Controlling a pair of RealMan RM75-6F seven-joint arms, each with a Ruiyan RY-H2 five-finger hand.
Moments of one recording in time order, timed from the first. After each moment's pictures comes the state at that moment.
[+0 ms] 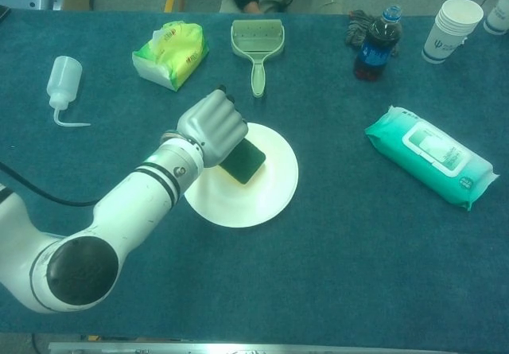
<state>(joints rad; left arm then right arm) -1.11 -1.87 -0.03 -1.71 0.50 1.40 1.66 0.12 -1.09 0.10 -1.40 -1.47 1.44 0.29</state>
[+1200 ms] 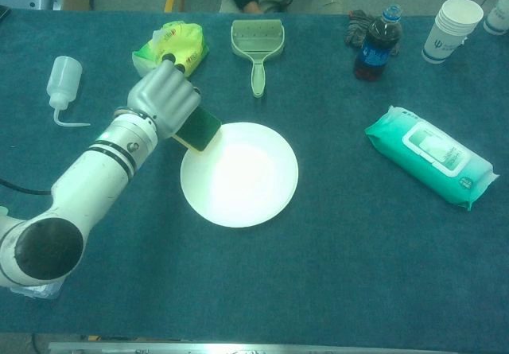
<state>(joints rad) -1.03 -1.75 0.03 -1.68 0.59 1.46 1.60 0.12 -1.08 0.10 -1.45 -1.48 1.45 0.24</state>
